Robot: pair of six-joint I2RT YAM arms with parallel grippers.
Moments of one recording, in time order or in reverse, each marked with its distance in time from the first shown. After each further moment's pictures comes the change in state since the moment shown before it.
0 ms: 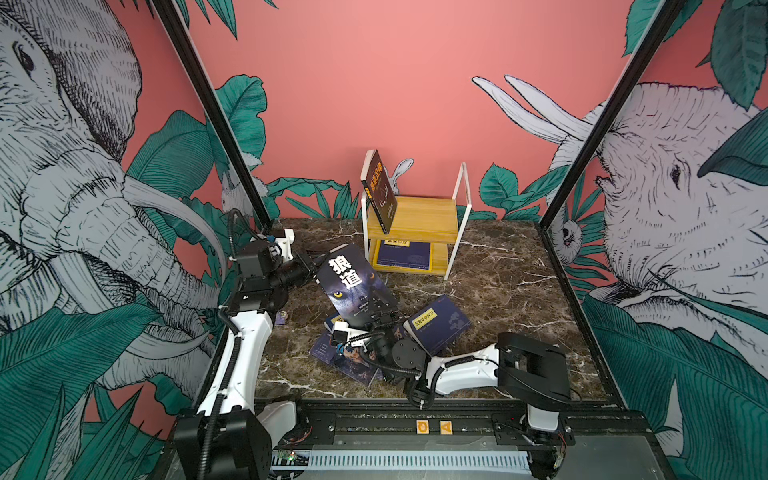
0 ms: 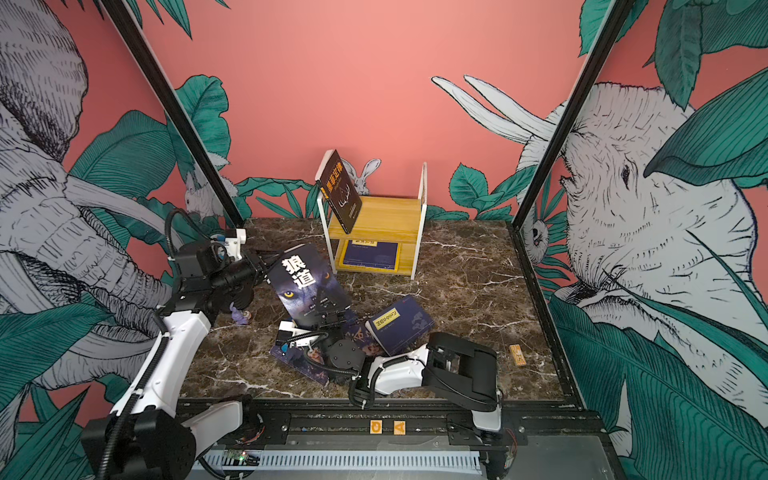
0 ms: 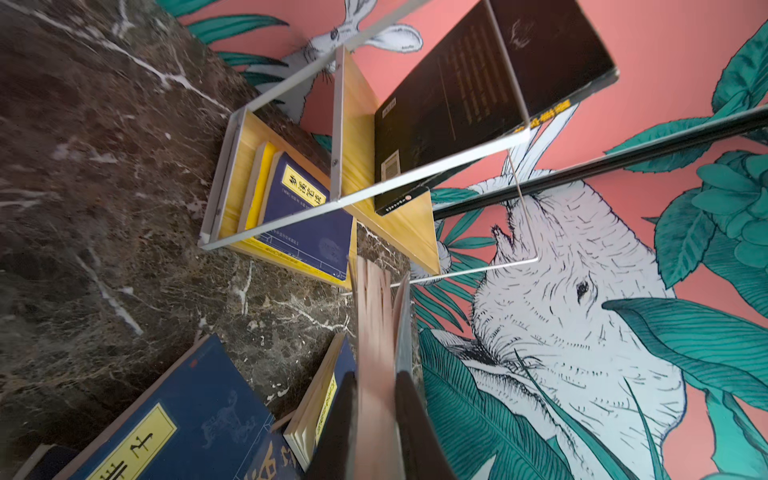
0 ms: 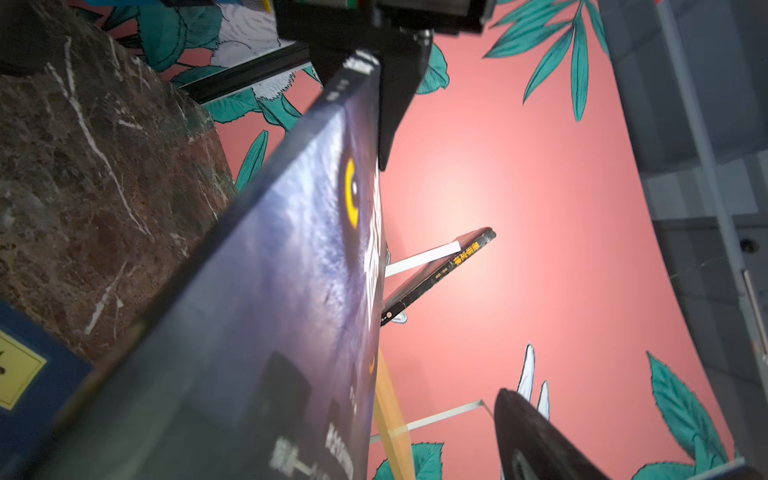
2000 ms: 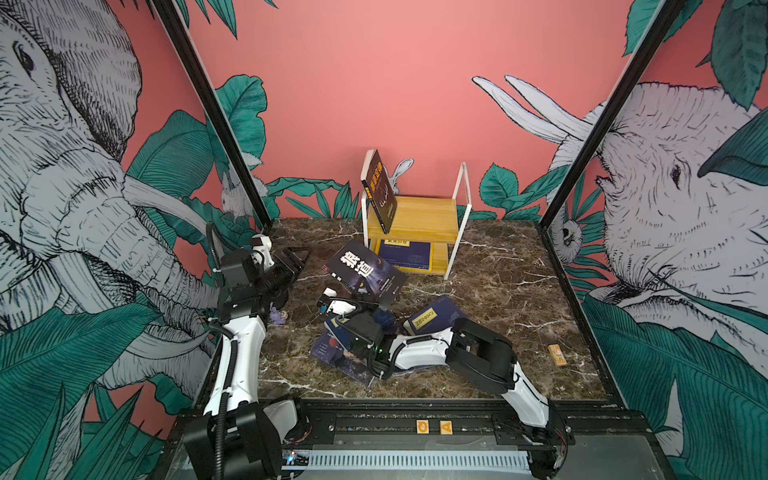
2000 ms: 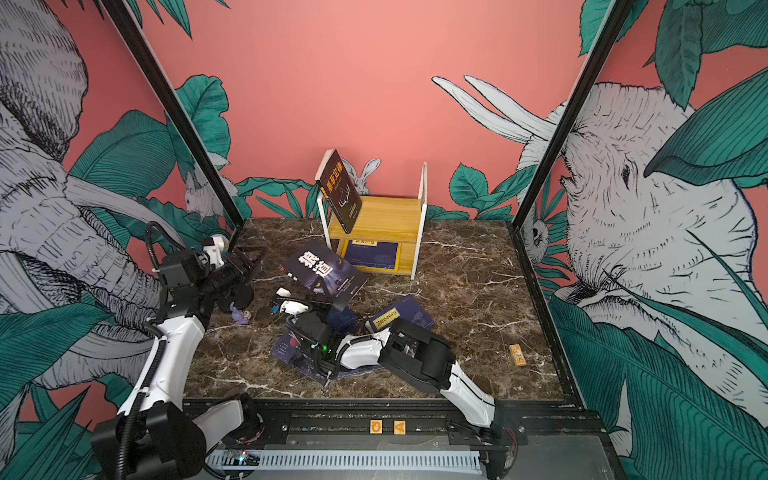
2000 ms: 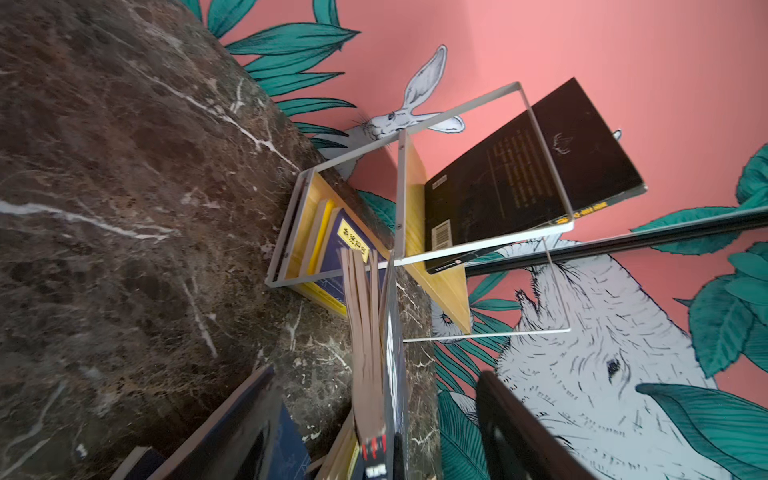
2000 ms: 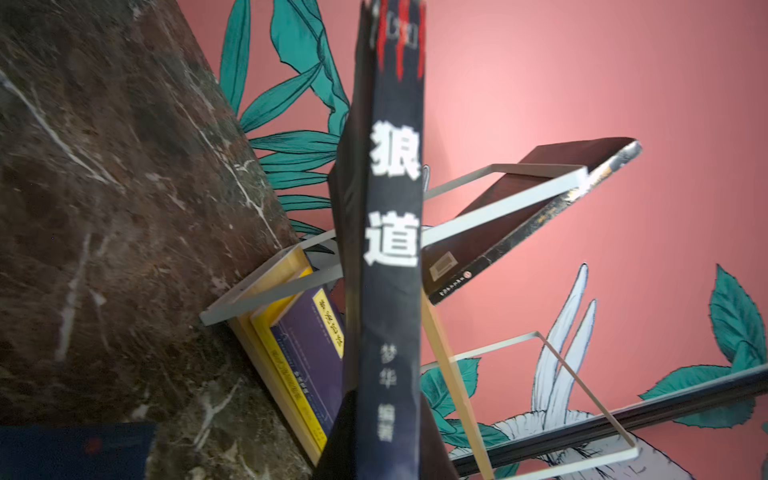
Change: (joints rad) left arm 0.126 0.045 -0.010 0.028 0.019 0.035; right arm -0.113 0.299 0.364 -0.171 0.180 0.146
